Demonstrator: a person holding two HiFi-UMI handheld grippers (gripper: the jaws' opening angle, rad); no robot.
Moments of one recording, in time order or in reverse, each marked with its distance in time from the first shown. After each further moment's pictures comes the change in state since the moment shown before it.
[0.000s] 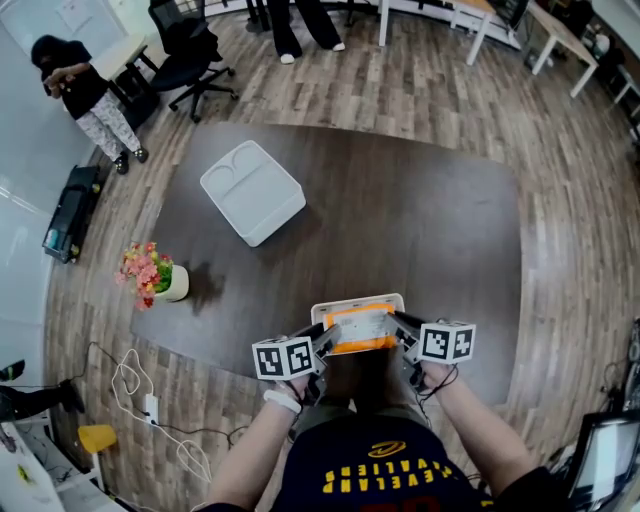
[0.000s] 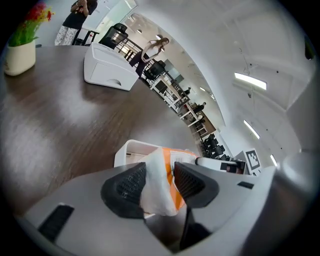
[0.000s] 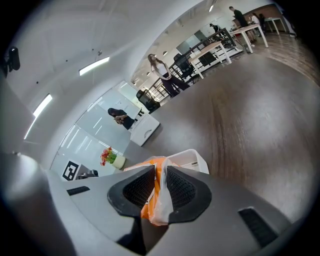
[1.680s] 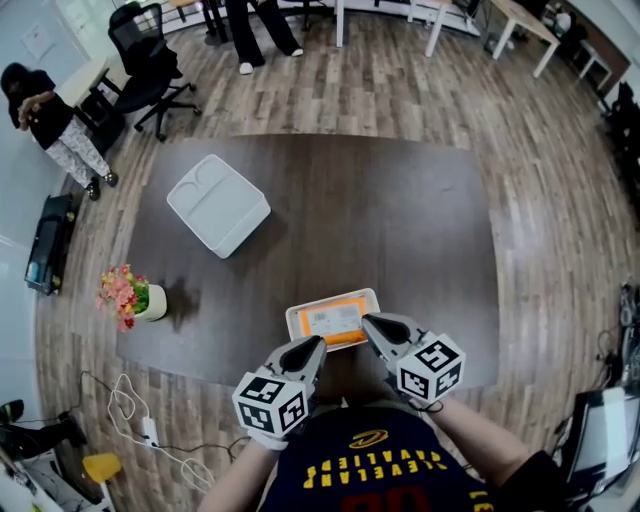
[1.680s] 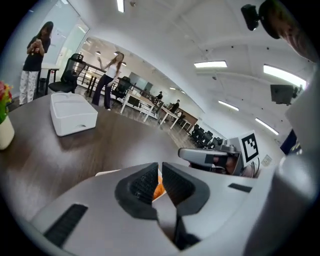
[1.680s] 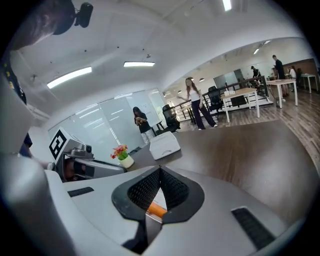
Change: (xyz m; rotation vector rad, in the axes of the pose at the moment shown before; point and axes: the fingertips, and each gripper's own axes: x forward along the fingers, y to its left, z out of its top) left arm -0.066 -0.115 0.016 0.424 -0.123 -0.080; right arm -0.064 0.101 0.030 -0.477 -0.198 0.028
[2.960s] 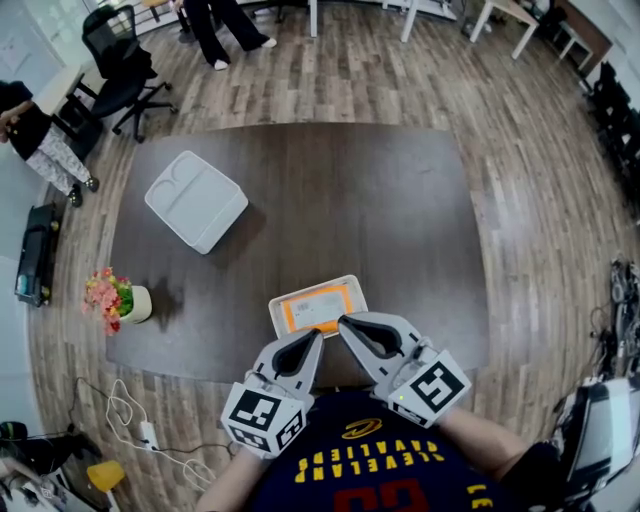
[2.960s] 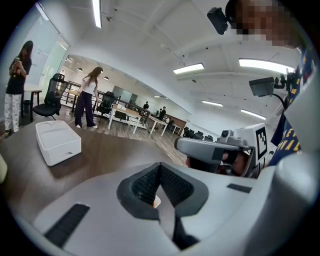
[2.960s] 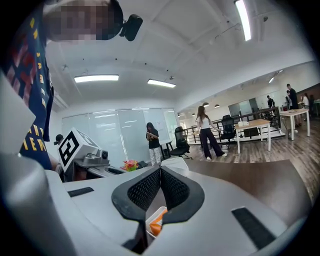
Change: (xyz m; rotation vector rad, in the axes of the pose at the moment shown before) left arm -0.019 -0.059 0.042 0.183 -0.112 -0.077; right arm -0.044 0.074 0.074 -0.209 -0.237 0.054
